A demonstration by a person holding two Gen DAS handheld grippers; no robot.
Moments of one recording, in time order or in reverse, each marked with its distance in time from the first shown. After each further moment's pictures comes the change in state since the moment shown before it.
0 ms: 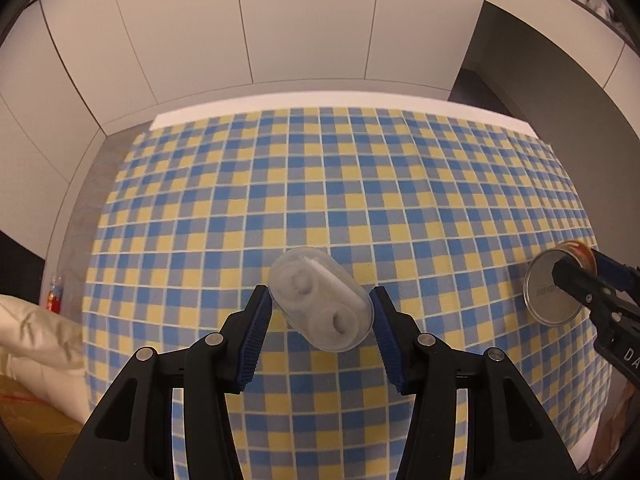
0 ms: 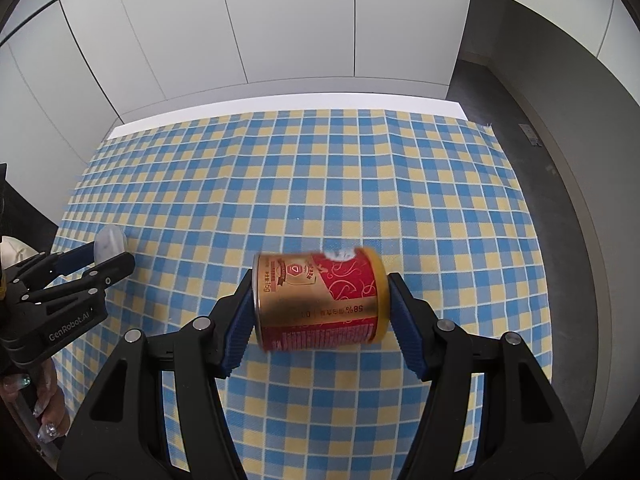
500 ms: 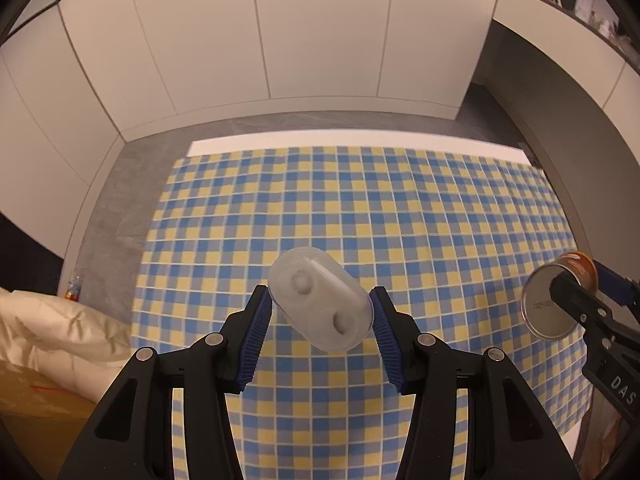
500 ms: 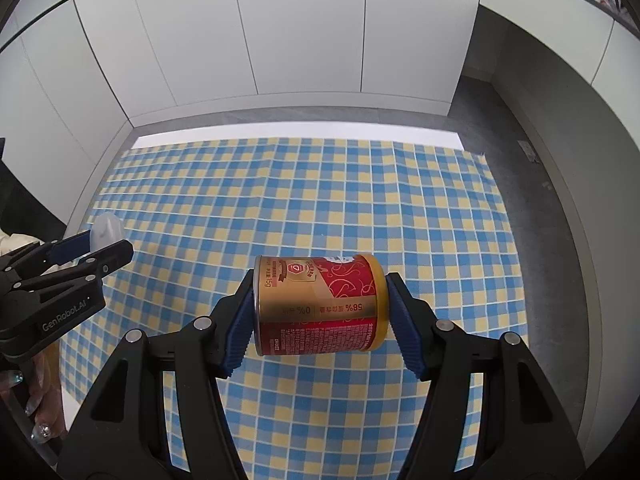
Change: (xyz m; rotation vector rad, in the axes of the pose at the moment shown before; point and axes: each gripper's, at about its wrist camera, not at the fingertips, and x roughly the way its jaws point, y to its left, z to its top) left arm -0.059 0.006 0.014 -0.035 -0.030 0.039; right arm -0.052 0.020 0.017 -0.037 -0.036 -0.006
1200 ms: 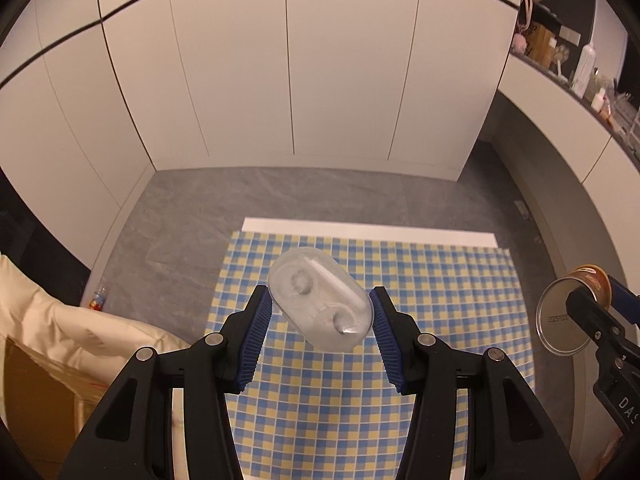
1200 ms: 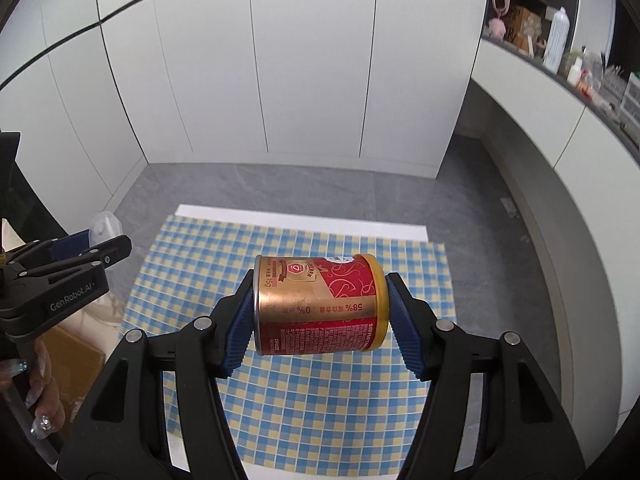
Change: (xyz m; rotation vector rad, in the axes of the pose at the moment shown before) left arm -0.165 0.020 0.053 -0.078 -0.146 0.029; right arm -0.163 0.021 0.068 -0.052 -0.157 -0.025
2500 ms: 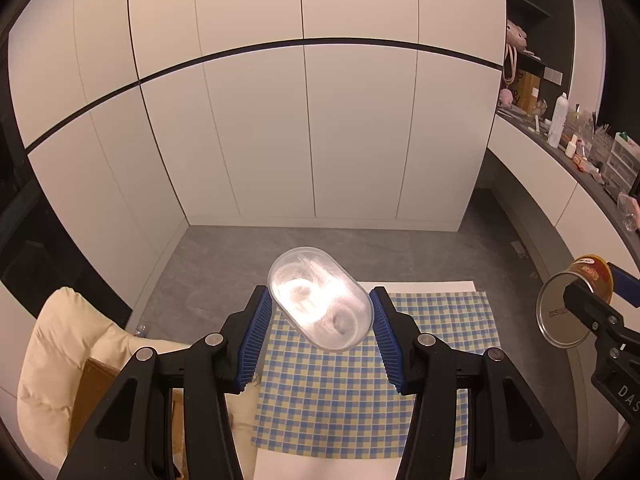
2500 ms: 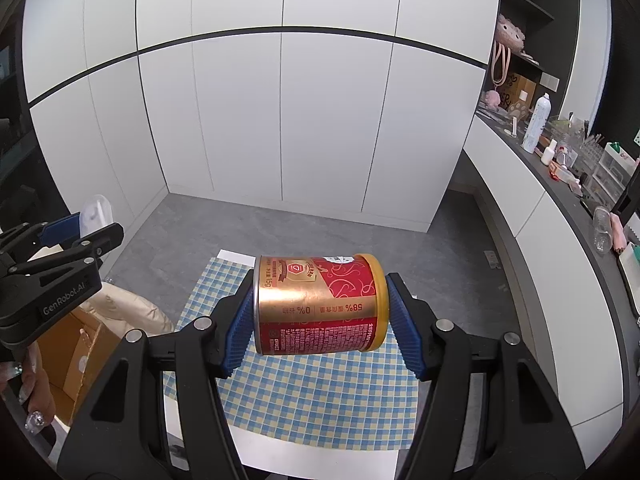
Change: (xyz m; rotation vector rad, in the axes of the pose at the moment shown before) left arm -0.214 0.023 0.022 0.009 -0.187 0.055; right arm -0.202 0.042 0.053 -0.080 -0.137 -0.008
